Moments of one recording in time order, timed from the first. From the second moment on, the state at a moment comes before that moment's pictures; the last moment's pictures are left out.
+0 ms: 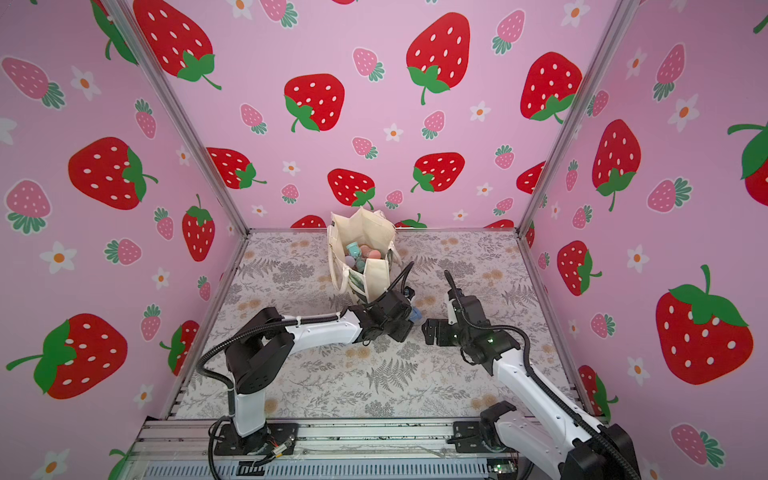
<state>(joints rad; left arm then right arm) -0.93 1.96 1.26 -0.22 -0.16 -0.21 0.51 0.97 0.62 -0.48 -0.12 0.38</state>
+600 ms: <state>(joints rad) -0.94 2.02 1.26 -0.21 -0.16 -0.24 0.50 0.99 0.62 -0.45 -0.13 0.39</state>
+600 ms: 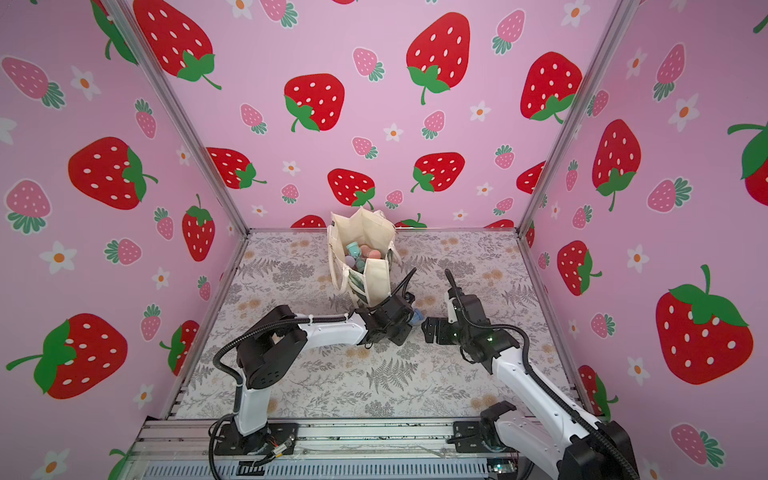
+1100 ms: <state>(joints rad) -0.94 2.02 1.25 -0.18 -0.14 -0.26 0.49 0.99 0.61 -0.44 -0.14 0.39</state>
